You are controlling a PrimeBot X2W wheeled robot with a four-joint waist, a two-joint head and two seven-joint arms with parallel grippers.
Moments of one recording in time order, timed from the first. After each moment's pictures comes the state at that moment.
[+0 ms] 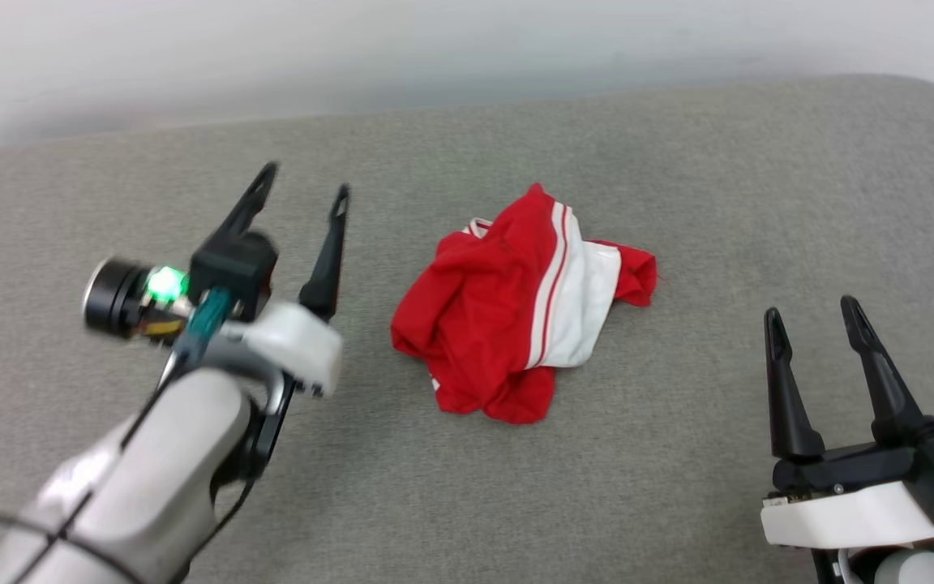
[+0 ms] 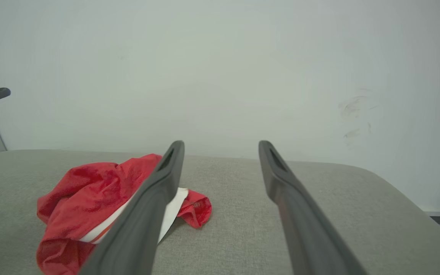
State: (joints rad) left arm -0.72 0.59 -0.89 0.19 -0.68 0.40 -0.26; right arm -0.02 -0.05 0.01 -0.11 0.05 0.13 -0.26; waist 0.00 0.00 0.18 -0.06
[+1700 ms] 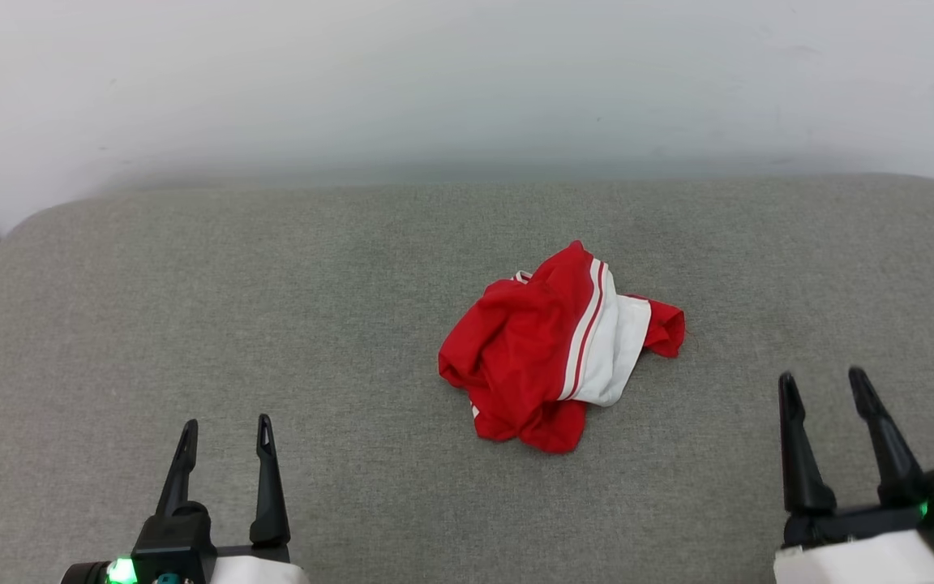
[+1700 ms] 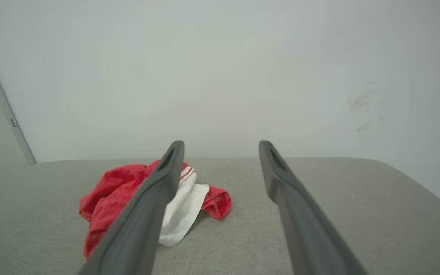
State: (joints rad) left arm 0.12 0.09 -0.08 -0.05 -0.08 0.15 -0.26; right arm 0.11 -0.05 -0.03 -0.07 0.14 0.13 -0.26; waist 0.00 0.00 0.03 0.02
